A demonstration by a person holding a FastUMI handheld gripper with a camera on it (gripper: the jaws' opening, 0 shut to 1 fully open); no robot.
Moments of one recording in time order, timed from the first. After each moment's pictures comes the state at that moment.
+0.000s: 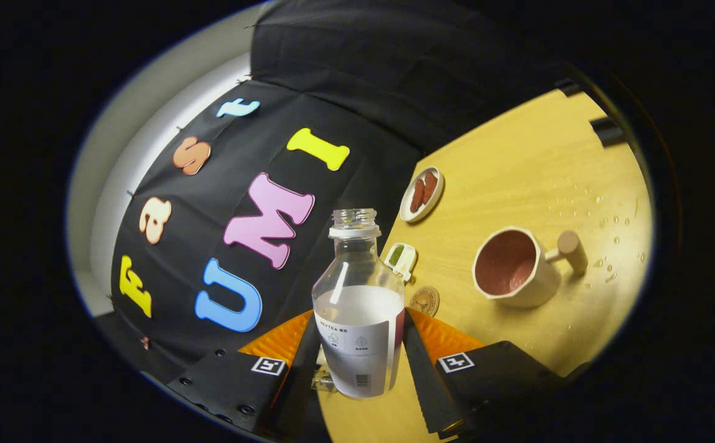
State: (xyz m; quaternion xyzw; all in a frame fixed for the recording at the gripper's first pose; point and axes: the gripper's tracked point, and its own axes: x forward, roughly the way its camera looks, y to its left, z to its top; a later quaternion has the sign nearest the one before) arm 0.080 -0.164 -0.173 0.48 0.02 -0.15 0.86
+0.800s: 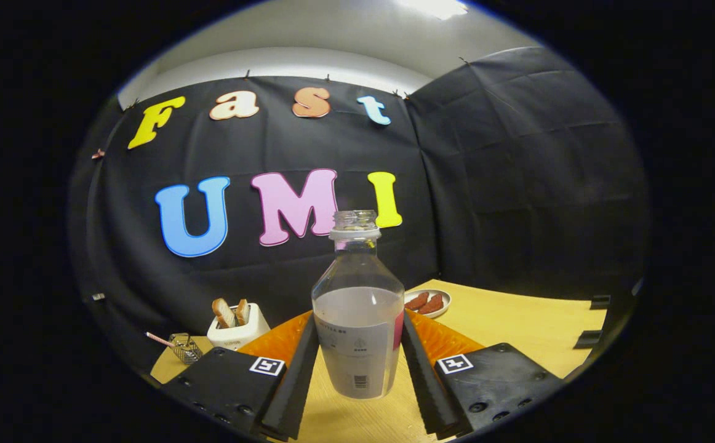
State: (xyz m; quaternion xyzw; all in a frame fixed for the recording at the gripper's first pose) arm 0.125 -0.136 -0.103 0.07 -0.03 -0.19 0.98
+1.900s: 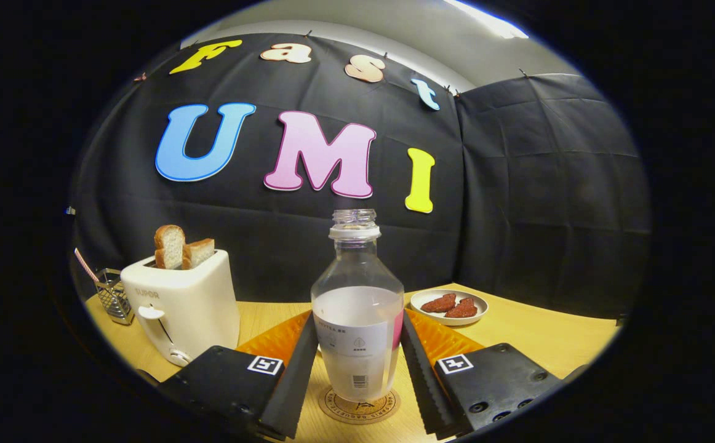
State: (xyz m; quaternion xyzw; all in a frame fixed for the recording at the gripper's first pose) arm 0.275 -0.149 -0.235 -0.02 0.01 -0.21 0.98
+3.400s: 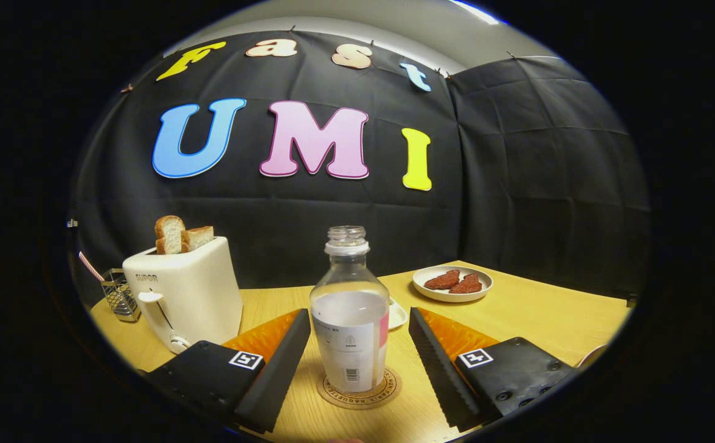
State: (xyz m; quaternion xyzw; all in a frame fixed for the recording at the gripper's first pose) arm 0.253 -0.150 -0.248 0.01 0.03 -0.20 0.98
